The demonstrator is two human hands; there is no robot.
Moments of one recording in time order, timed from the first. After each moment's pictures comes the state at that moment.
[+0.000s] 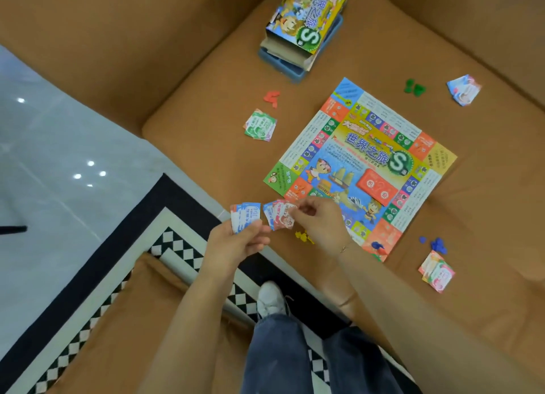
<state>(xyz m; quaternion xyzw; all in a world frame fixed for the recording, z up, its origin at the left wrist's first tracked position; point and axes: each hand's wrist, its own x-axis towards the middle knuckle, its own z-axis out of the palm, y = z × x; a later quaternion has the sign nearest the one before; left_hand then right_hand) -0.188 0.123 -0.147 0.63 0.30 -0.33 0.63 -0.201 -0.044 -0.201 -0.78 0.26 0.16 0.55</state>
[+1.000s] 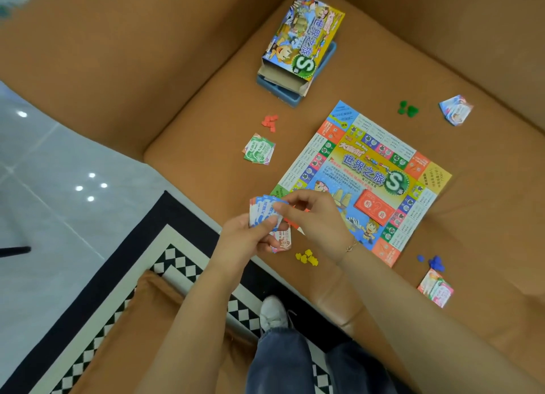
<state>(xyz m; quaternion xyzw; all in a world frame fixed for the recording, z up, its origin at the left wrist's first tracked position) -0.140 0.099 -0.123 0.64 0.21 -0.39 0.63 -0.153 -0.043 -0.136 -0.70 0.23 0.15 0.66</state>
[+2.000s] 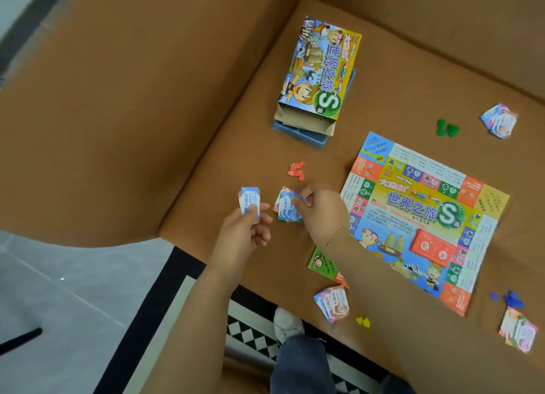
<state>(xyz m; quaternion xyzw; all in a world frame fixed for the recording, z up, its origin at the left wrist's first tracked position) 0.020 0.131 -0.174 0.63 0.22 -0.40 0.63 -0.020 -0.016 -0.233 -0.86 0.33 0.08 0.38</state>
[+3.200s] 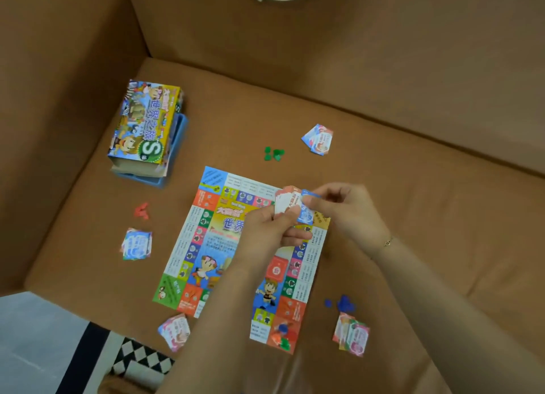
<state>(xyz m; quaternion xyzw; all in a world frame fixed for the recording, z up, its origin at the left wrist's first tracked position) -0.110 -0.186 -0.115 0.67 0.08 -0.45 0.58 -0.169 -0.326 -0.142 -0.68 0.33 0.01 0.66</state>
